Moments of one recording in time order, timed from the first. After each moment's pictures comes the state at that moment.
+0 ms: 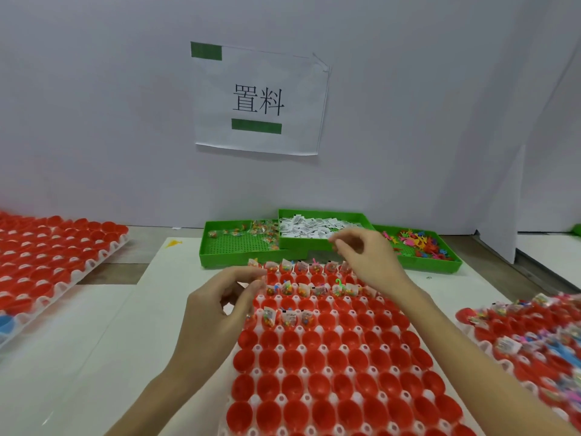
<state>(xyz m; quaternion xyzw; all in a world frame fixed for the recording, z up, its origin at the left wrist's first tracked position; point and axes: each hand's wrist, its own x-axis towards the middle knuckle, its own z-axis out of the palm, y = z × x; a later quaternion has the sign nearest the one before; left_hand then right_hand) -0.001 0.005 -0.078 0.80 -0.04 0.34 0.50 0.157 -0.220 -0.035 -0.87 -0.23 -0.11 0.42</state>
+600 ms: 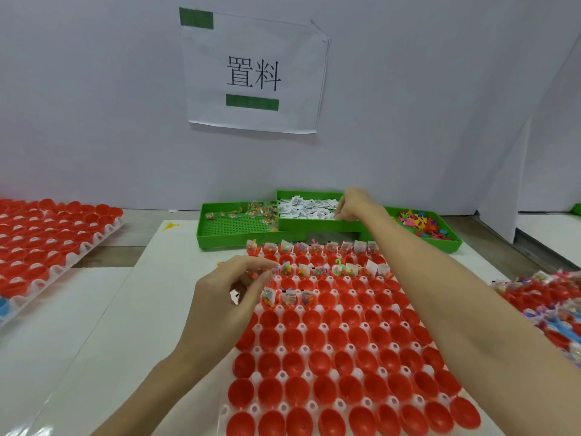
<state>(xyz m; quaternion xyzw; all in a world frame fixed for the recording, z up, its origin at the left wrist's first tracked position) -0.003 -0.002 -0.085 0.82 -0.07 0.33 0.46 0.289 -0.187 -0.026 -0.99 -0.09 0.00 0.12</state>
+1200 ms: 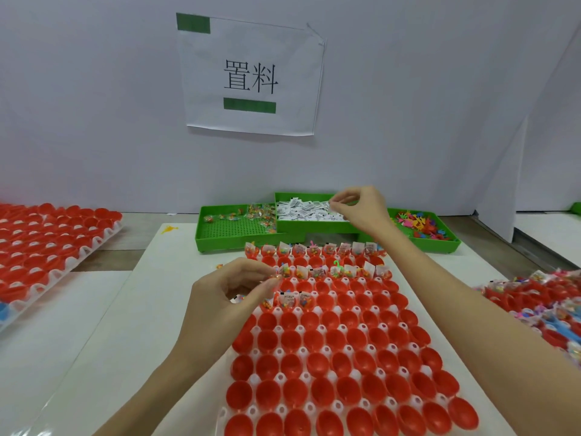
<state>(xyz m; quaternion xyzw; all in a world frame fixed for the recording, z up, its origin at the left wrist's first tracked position) -0.006 -0.004 -0.080 0.77 -0.05 0.25 0.58 0.232 -0.211 -0.024 -0.88 -0.15 -0.13 0.43</state>
